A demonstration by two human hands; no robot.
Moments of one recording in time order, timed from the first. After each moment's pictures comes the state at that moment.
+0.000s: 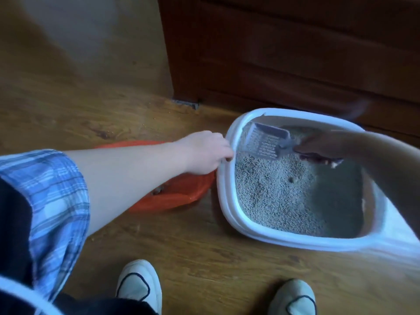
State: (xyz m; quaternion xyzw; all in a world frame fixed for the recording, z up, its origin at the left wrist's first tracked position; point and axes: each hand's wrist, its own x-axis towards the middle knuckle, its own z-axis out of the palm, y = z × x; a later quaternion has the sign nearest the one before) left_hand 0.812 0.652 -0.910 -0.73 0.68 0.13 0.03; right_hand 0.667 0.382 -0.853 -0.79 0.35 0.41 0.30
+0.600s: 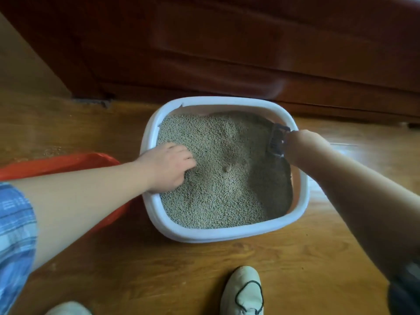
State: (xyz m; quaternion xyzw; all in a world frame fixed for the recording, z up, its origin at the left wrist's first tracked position) left_hand 0.757 0.559 -0.972 -0.68 0.71 0.16 0.03; right_hand 0.571 0.316 -0.862 -0.79 0.53 0.30 0.04
